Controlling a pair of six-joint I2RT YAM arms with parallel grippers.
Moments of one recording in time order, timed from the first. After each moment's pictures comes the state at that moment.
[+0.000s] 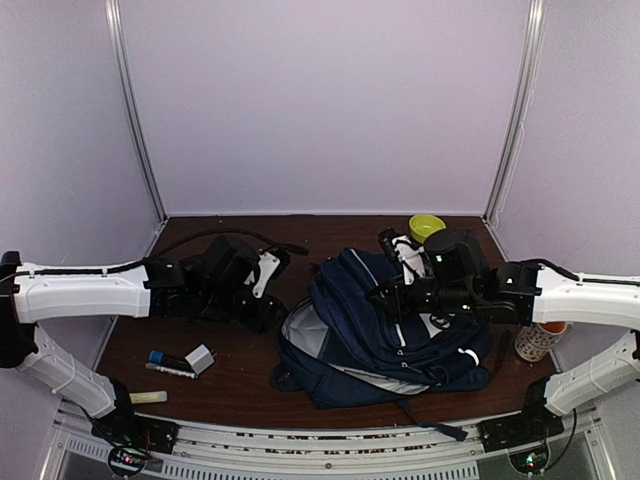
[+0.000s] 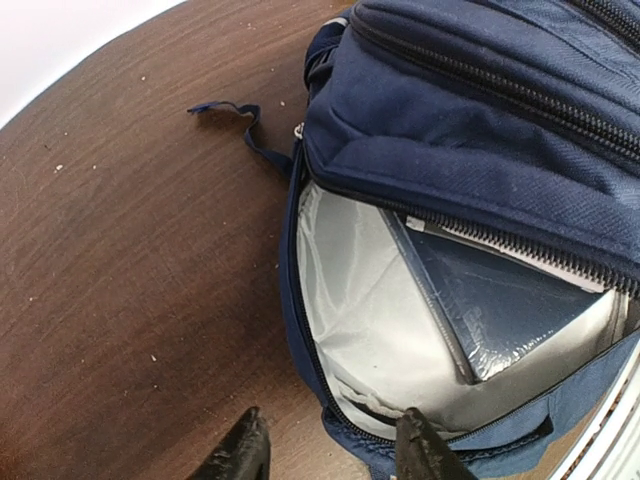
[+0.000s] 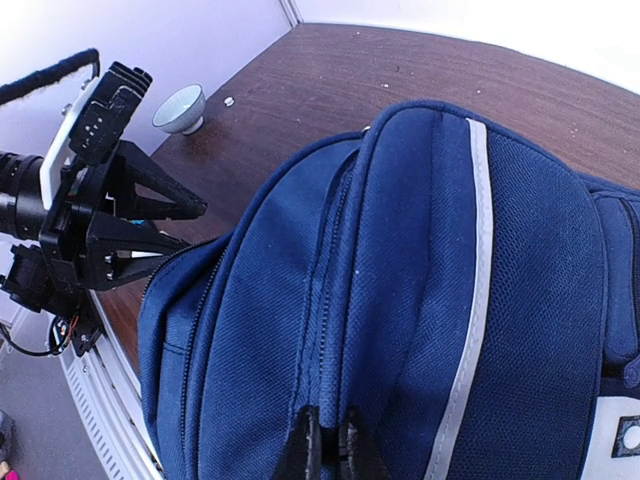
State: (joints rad) left arm -0.98 1.38 0.95 -0.36 -0.16 -0.24; right arm 0.98 1.22 0.89 -0.20 0.05 0.42
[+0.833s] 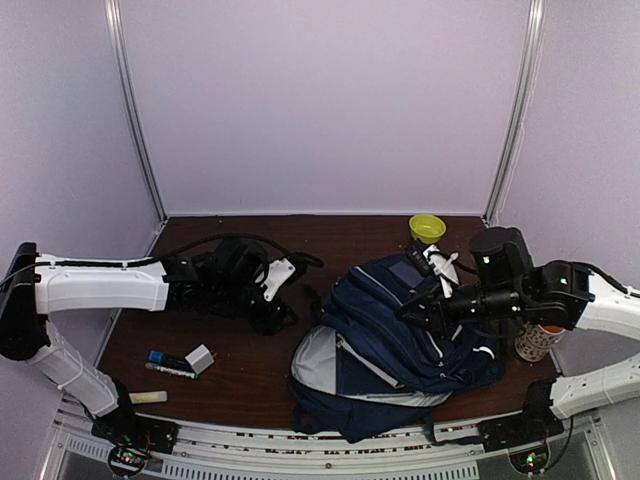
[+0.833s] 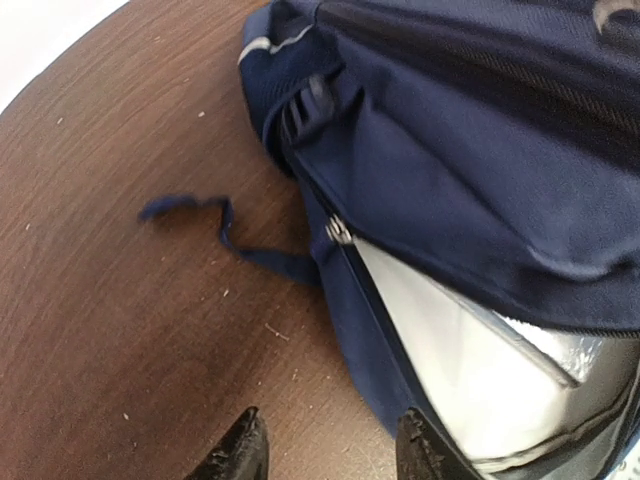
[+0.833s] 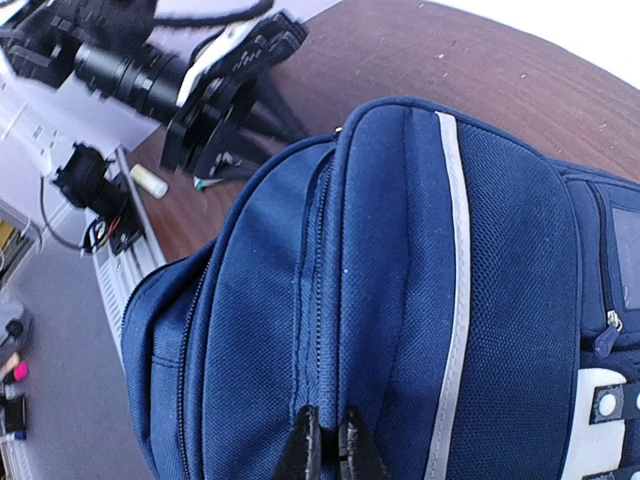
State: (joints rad) left arm -0.94 1.47 0.97 -0.30 0.03 -0.04; right arm 0.99 0.97 0.87 -0.48 -0.11 0.29
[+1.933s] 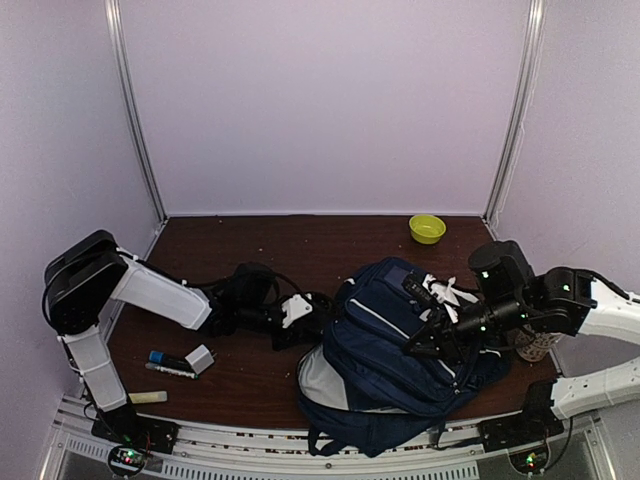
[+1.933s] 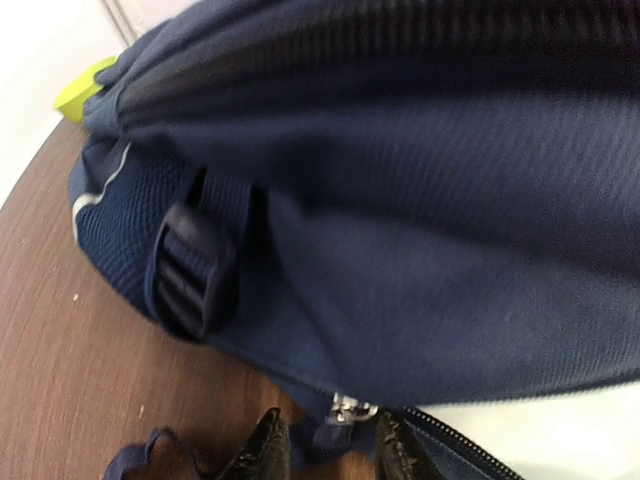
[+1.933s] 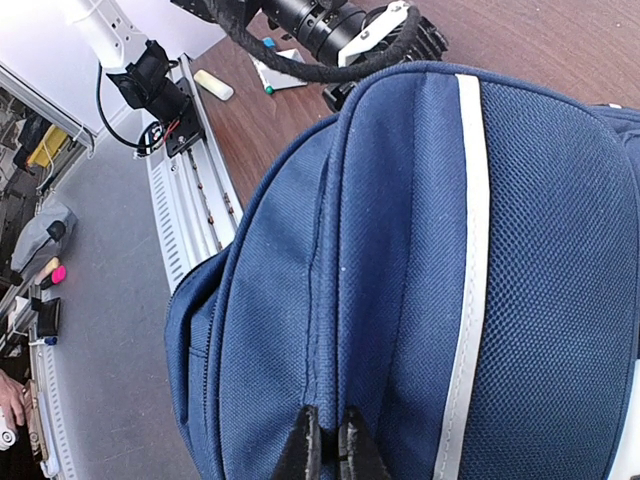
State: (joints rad) left arm -0.85 1.80 0.81 0.37 0.43 0.50; right arm 0.99 0.93 0.82 -0.60 -0.34 0.21
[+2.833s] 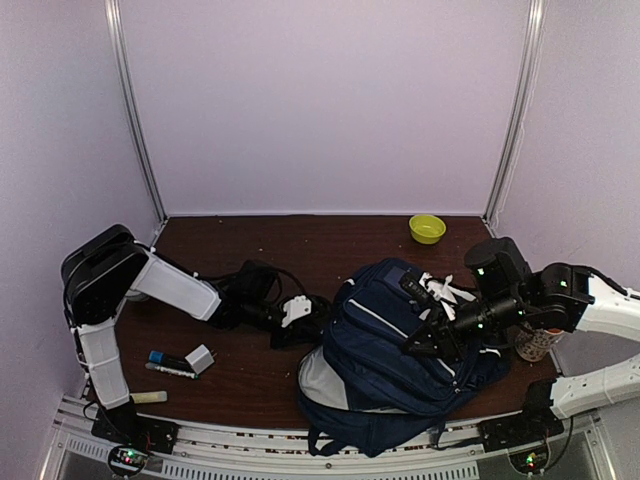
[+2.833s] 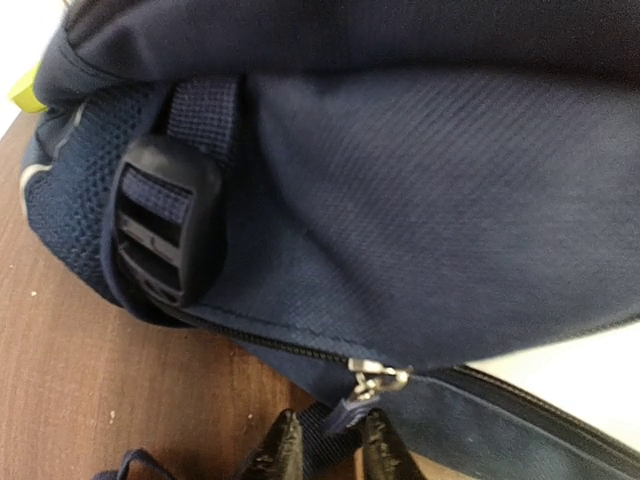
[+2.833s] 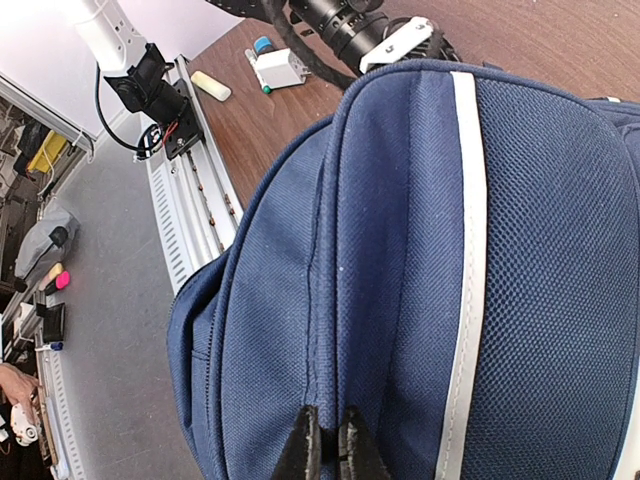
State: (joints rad) left arm -0.78 1.91 0.89 0.29 0.56 0.61; right arm 0.99 0.96 0.85 -0.63 -0.34 0.23
